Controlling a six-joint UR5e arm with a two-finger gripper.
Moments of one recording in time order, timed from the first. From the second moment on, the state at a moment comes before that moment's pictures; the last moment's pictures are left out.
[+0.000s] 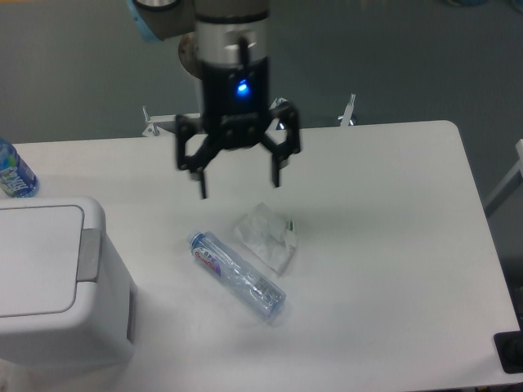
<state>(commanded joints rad) 2.27 -1.73 -1.40 -1.09 1.42 0.01</state>
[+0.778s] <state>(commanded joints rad) 2.17 -1.78 -1.39 -1.08 1.42 -0.08</state>
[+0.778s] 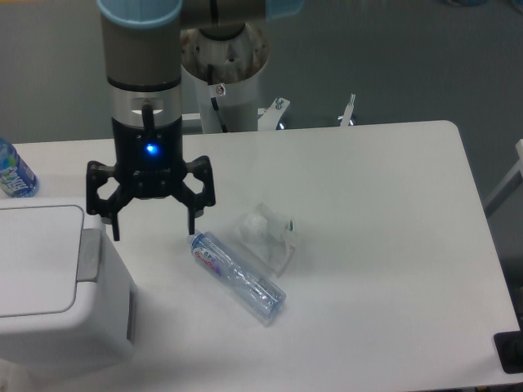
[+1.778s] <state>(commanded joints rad) 2.14 -1.82 -1.39 -1.08 1.42 -0.08</state>
